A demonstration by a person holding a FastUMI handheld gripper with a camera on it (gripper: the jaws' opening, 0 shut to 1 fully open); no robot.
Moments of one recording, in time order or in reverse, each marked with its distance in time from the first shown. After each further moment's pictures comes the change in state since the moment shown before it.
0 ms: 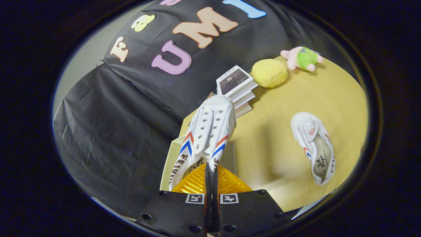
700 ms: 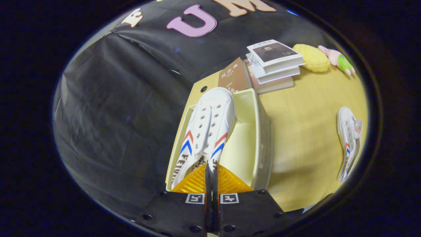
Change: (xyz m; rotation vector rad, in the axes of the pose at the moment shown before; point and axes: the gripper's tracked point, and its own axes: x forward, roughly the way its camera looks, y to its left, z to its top) arm 0.088 0.074 -0.082 -0.127 0.294 -0.045
